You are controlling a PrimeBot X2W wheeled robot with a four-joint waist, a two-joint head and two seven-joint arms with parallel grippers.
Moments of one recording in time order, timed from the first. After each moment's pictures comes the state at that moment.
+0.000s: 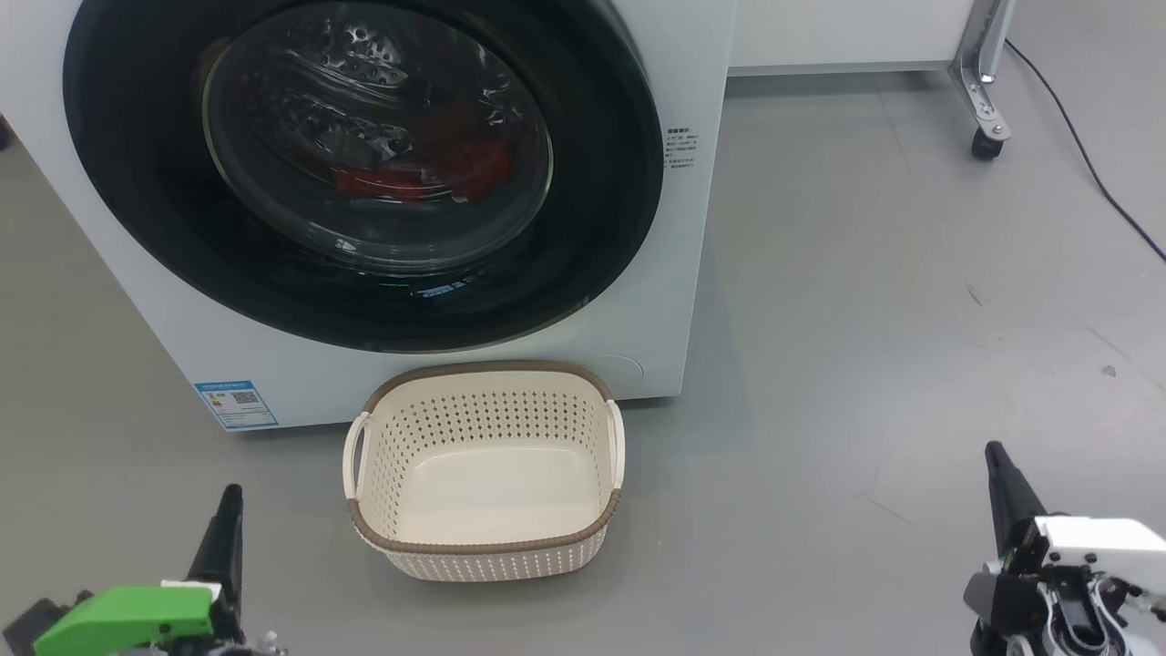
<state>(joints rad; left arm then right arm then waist) -0.05 0.09 0.00 0.28 -1.68 -0.12 0.05 -0.05 -0.08 -0.08 0.28 1.66 0.12 0.06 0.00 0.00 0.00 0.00</state>
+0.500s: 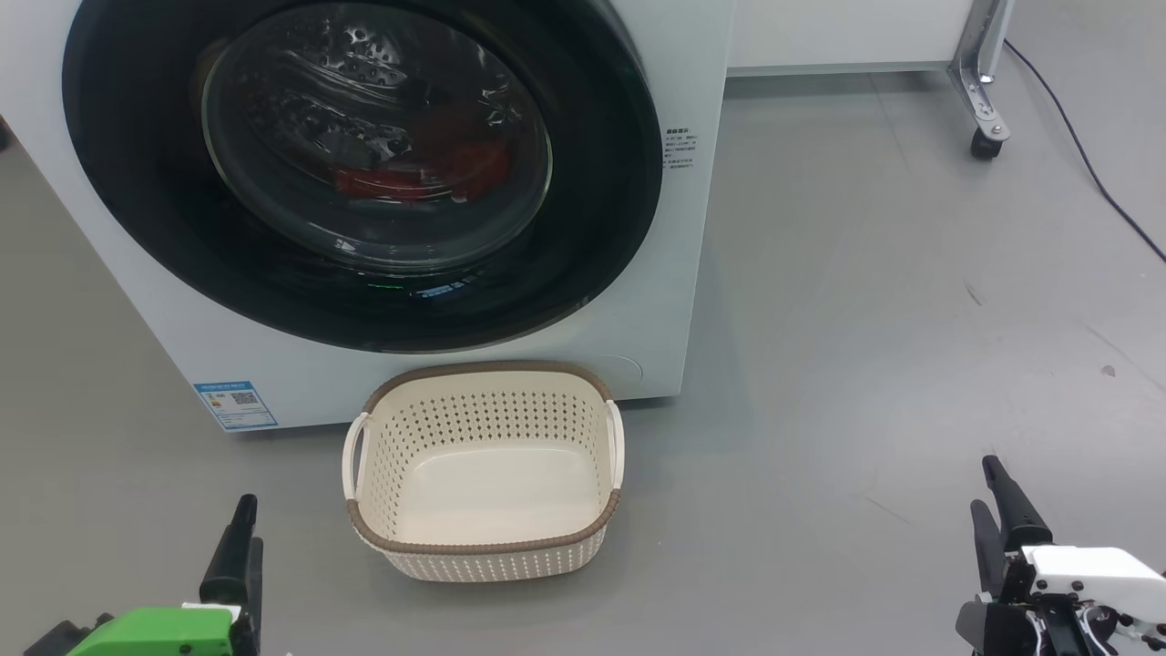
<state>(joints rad) 0.00 0.05 -0.02 0.31 -1.67 -0.12 0.04 0.00 -0.05 -0.07 0.32 1.65 0.12 0.05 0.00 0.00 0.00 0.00</state>
